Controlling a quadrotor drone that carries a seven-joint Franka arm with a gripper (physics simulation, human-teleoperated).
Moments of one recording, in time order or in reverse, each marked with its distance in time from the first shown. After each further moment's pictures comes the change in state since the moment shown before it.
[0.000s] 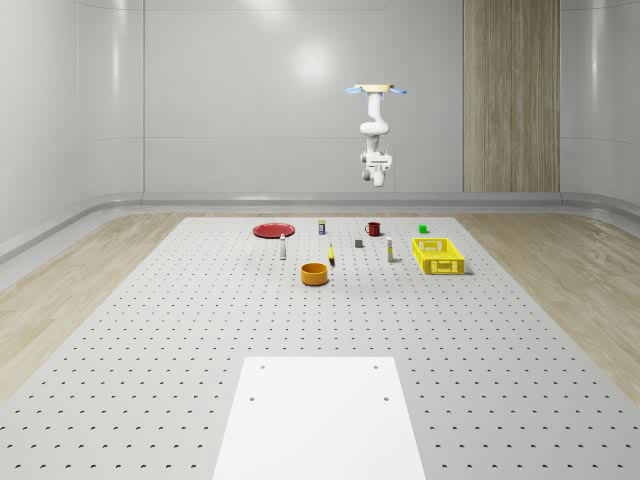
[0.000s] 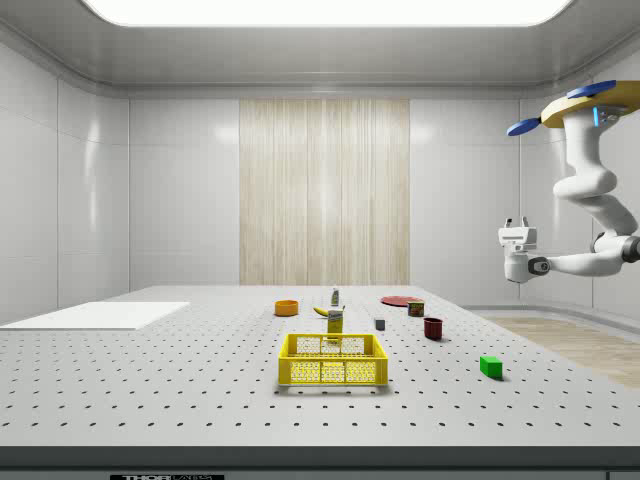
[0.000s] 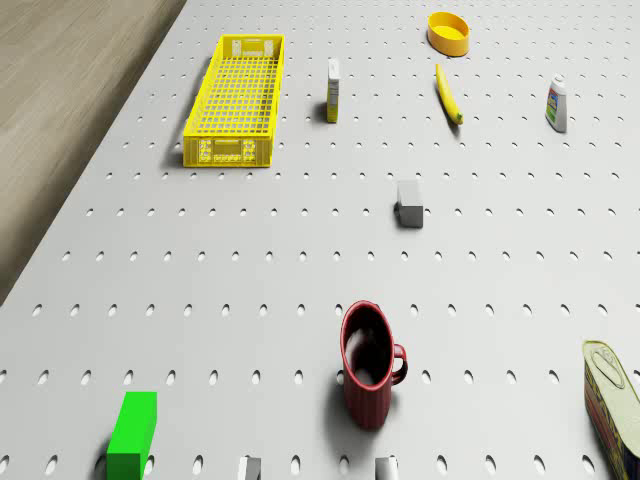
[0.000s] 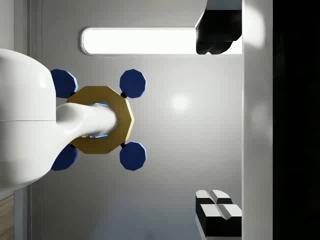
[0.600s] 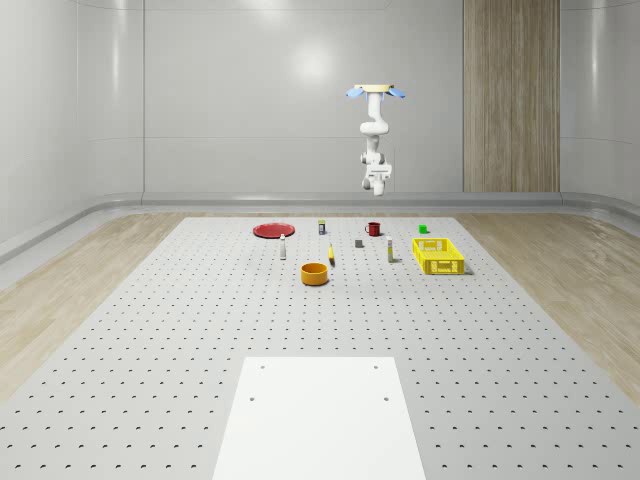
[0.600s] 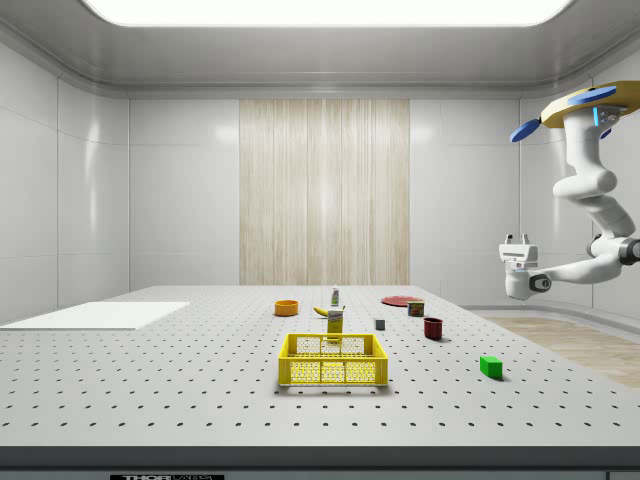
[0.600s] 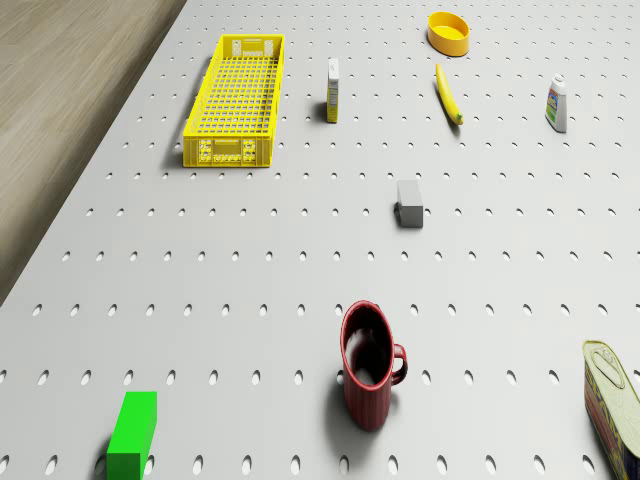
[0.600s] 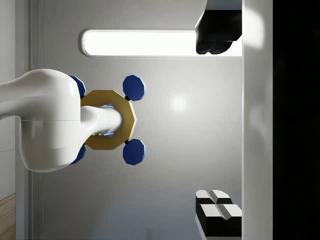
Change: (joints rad) arm -0.004 0.065 0.003 0.236 0.002 -0.162 -0.002
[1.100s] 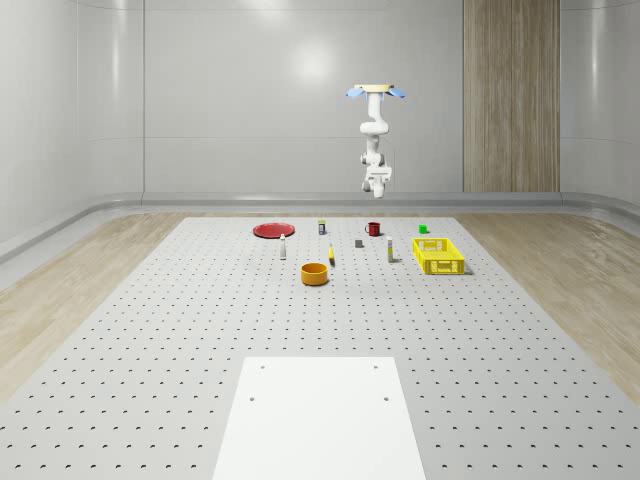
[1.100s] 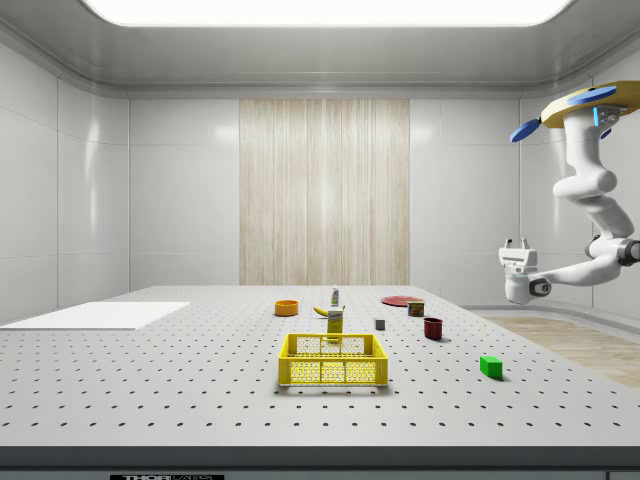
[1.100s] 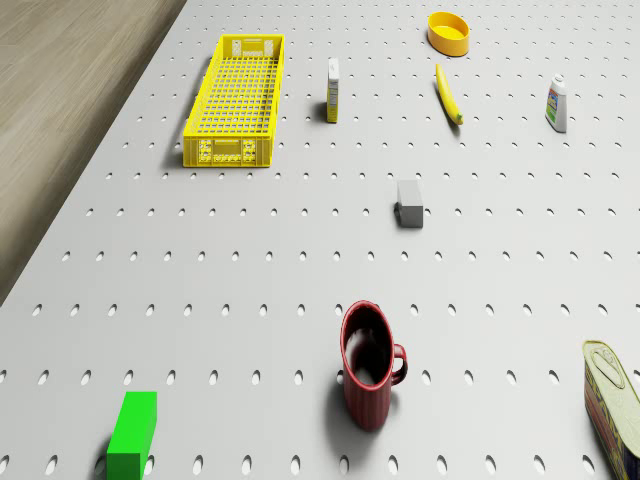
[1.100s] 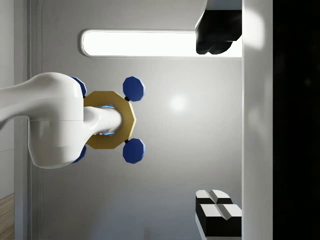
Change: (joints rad) arm -0.002 0.021 0.001 0.057 0.001 -0.029 -0.001
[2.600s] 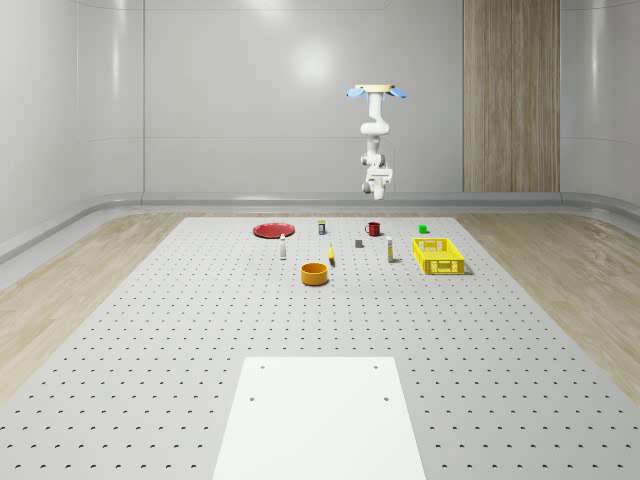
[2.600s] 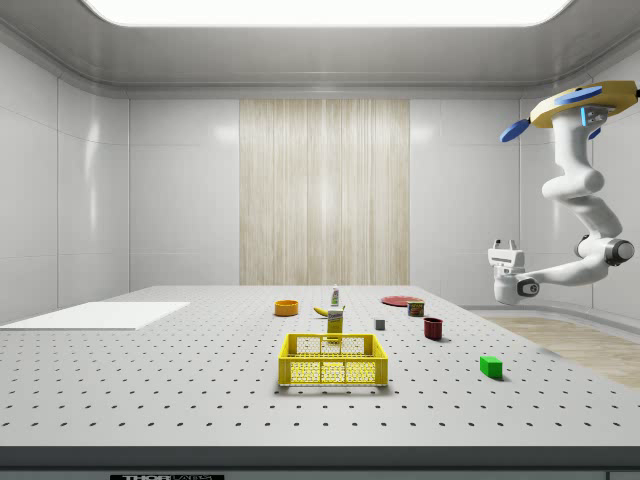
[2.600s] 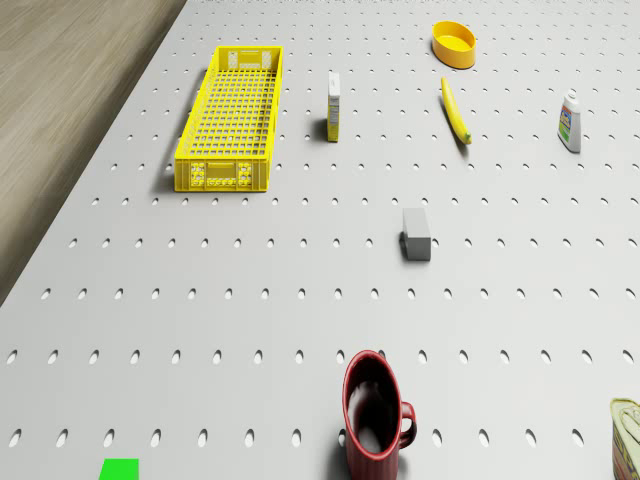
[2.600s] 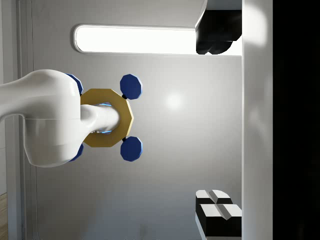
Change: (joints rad) arm -0.006 -0.012 0.013 -0.008 -0.016 0.018 0.001
